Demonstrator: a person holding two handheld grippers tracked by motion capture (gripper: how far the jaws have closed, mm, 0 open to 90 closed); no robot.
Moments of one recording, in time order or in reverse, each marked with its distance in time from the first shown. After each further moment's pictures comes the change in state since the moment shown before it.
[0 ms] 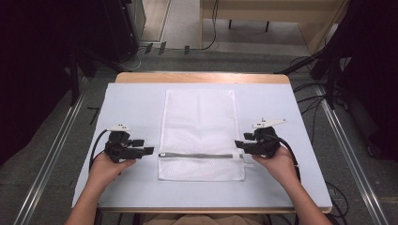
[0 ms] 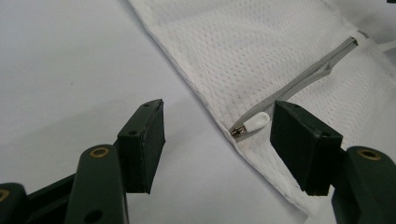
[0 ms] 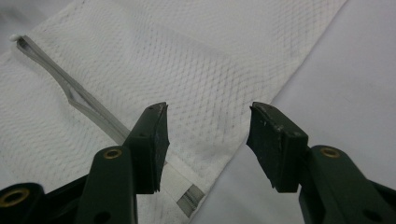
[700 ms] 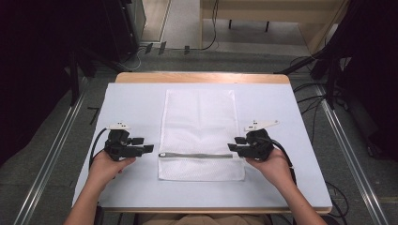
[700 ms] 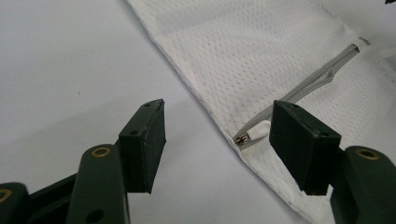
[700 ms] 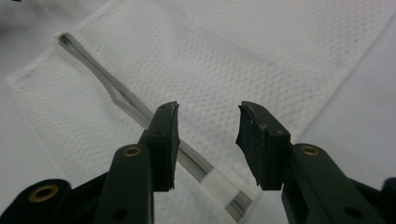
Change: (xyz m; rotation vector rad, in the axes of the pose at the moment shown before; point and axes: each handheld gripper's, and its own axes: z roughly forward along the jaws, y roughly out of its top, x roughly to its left) left arm 0.001 0.003 0.000 -0.023 0.002 0.000; right arm 0.029 0.010 0.001 0.012 0.066 -0.042
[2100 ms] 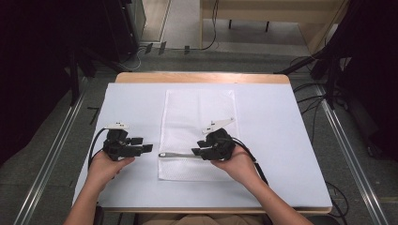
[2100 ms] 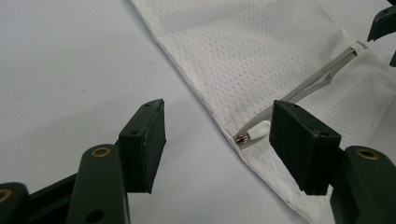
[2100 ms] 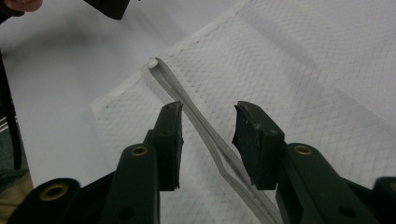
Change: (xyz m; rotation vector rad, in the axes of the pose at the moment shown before) left arm 0.003 0.000 -0.003 0.001 0.000 -0.015; right arm 0.077 0.045 0.054 0.048 0.146 -0.128
